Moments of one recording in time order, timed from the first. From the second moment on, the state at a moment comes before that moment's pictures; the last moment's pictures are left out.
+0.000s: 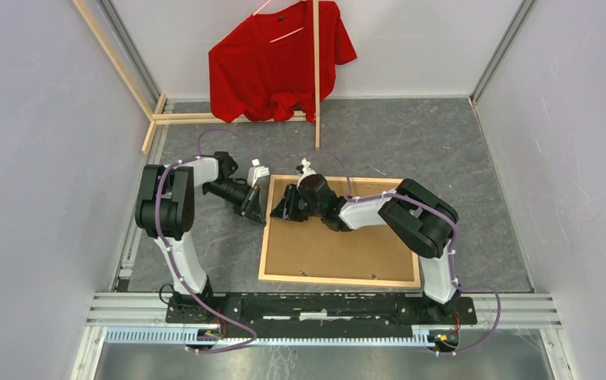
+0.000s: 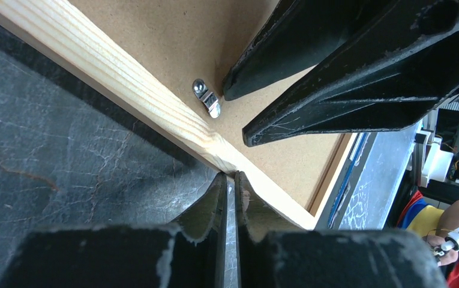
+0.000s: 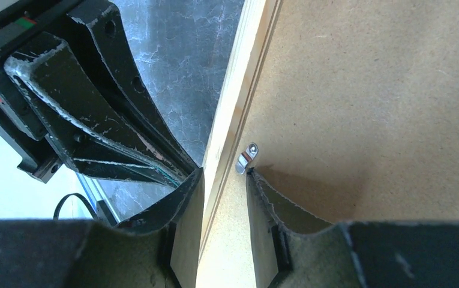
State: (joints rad) left arm -0.10 1.92 1.09 -0.88 0.90 0.64; right arm 0.88 1.99 1.00 0.45 -0.16 0.92
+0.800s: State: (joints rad) left arm -0.09 1.92 1.09 -0.89 0.90 0.64; right arm 0.88 2.03 1.06 0.43 -0.18 0.94
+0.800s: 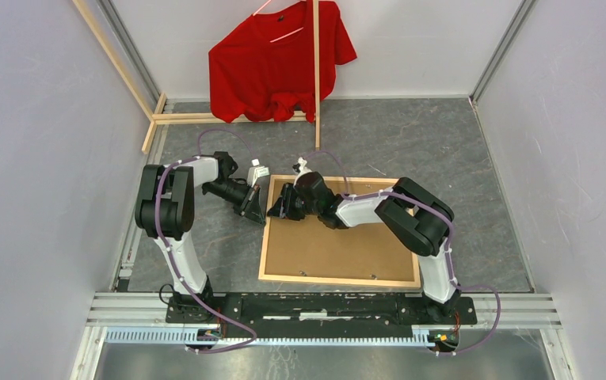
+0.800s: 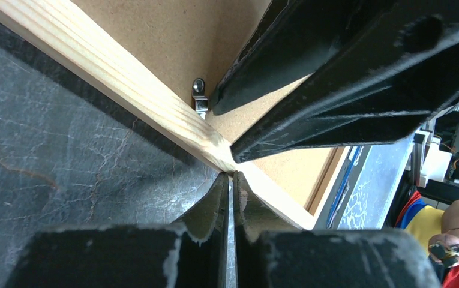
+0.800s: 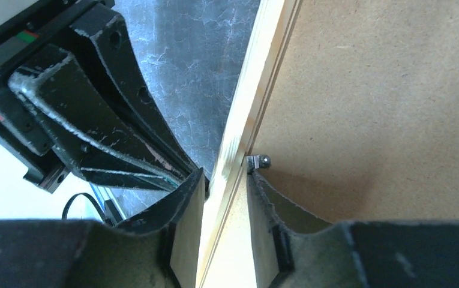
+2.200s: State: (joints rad) left arm -0.40 1.73 0.95 -0.84 0.60 0.62; right arm 0.12 1.72 0.87 0.12 -0.03 0.55
